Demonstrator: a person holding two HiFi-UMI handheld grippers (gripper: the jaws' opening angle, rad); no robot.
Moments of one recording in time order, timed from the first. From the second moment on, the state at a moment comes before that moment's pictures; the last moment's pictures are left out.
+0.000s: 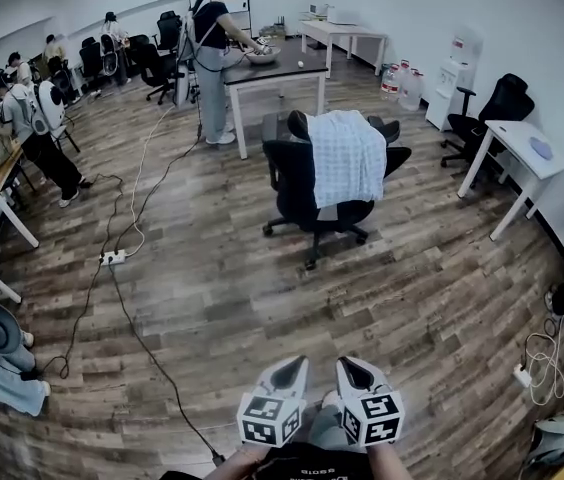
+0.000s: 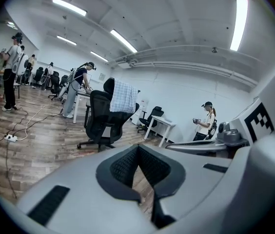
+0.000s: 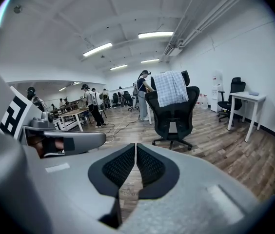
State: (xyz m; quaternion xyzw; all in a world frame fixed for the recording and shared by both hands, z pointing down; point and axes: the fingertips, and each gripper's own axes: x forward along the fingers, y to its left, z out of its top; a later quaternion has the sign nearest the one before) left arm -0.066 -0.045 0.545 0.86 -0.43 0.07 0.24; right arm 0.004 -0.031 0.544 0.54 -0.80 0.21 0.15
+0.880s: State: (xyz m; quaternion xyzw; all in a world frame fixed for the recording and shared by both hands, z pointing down) left arm 0.038 -0.153 0.545 0.86 -0.42 0.05 0.27; right arm 0.089 -0.147 0.543 0.50 -0.83 0.21 0.14
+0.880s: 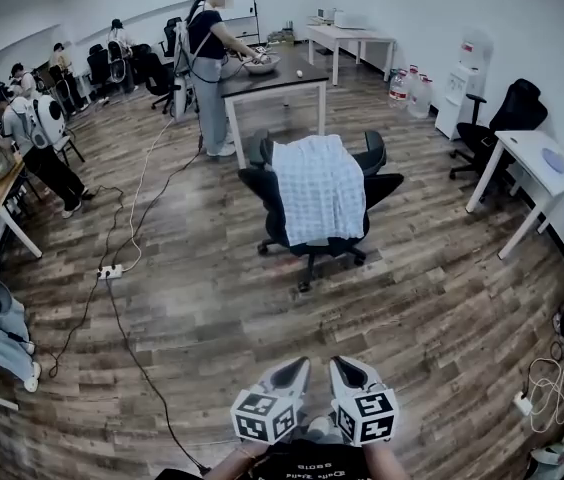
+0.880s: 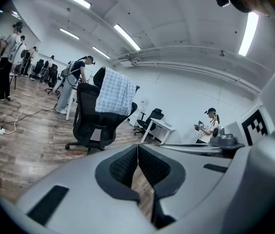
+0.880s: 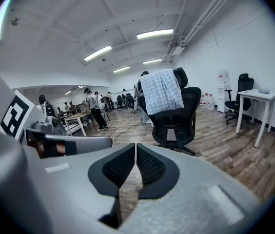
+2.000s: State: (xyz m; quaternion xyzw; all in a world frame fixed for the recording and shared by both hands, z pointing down) left arm 0.057 -0.207 0.558 0.84 -0.46 0.06 0.28; right arm 0.126 -0.189 0.553 0.47 -0.85 0.22 0.14
